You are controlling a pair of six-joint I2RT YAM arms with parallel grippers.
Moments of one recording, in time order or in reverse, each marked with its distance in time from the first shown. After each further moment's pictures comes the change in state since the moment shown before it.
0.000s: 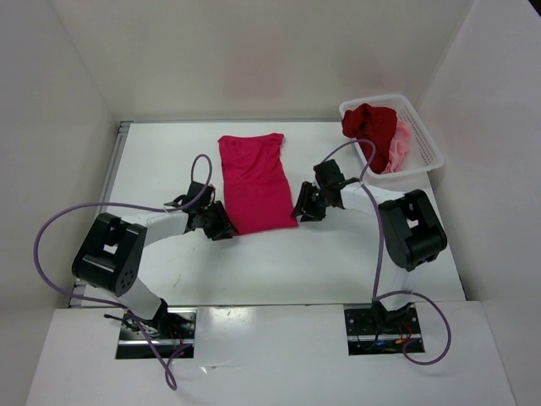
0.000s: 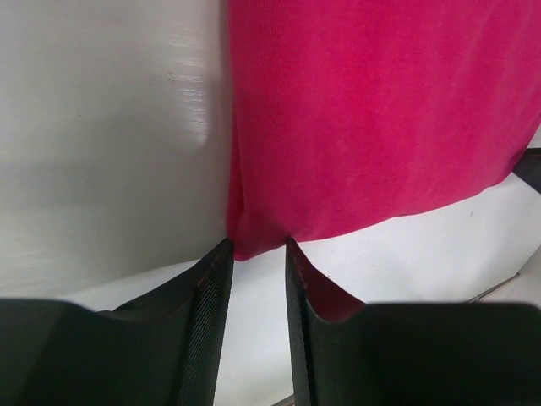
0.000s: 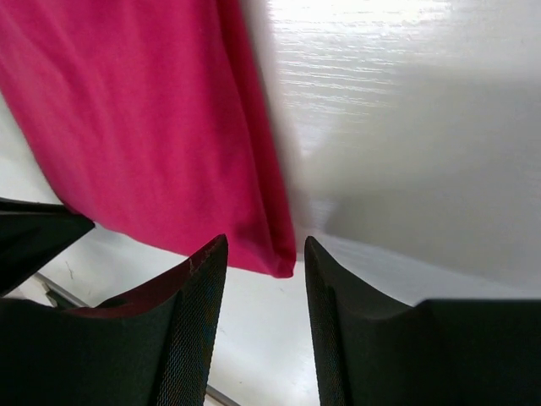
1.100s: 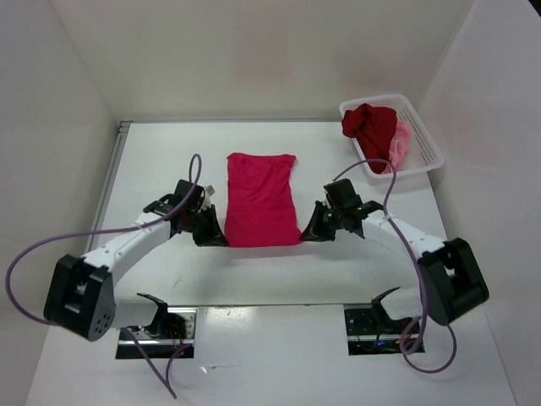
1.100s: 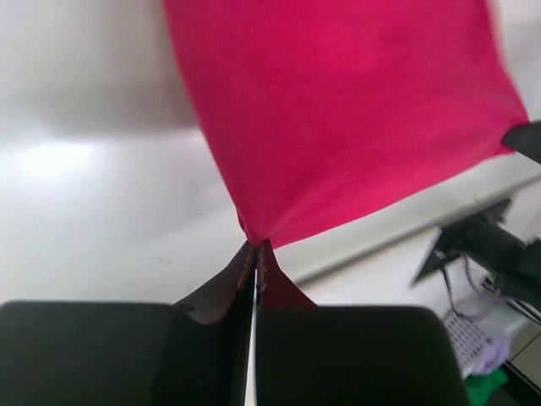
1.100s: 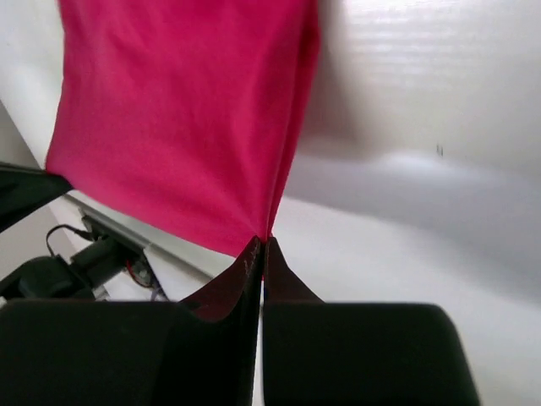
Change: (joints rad) left arm -0.007 -0.264 0.028 -0.366 0.076 0.180; right arm 0.046 -0.364 -0.280 -0.071 -0.062 0.126
